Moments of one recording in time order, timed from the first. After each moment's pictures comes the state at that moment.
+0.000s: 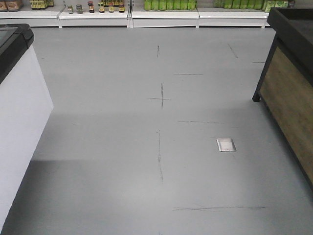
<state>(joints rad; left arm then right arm) 0.01 -0.01 0.02 0.03 0.17 -0.05 0.02 -0.01 0.03 0.03 0.11 0.03</state>
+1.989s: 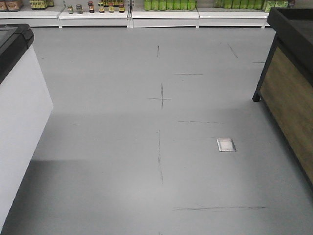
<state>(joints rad) 0.01 -0.01 0.02 0.03 0.17 -0.05 0.02 -0.01 0.03 0.03 0.11 0.03</state>
